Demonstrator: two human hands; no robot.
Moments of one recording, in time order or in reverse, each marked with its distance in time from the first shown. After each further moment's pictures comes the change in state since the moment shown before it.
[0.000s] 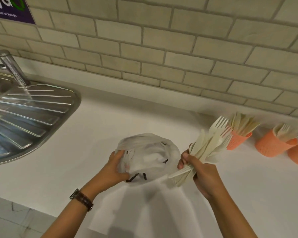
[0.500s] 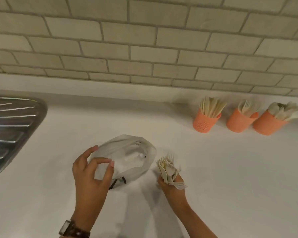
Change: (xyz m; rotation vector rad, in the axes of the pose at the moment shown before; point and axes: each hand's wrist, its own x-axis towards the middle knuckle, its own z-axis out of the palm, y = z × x) left_hand -0.031 0.037 0.035 0.211 0.666 0.355; right_hand -0.038 0.105 -0.013 -0.436 0.429 0.094
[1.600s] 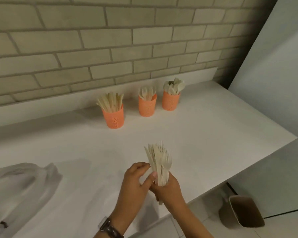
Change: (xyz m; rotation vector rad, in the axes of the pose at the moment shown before) left_hand -0.140 0.196 0.224 -0.207 -0.854 0.117; right_hand -0.052 0.025 -0.236 -0.023 0.178 0.125
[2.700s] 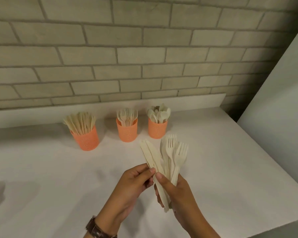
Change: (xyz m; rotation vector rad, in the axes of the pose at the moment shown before) left_hand 0.131 0.125 0.101 -0.803 -0.026 -0.271; right_hand 0.113 -0.046 -0.195 0.358 -0.268 -0.010
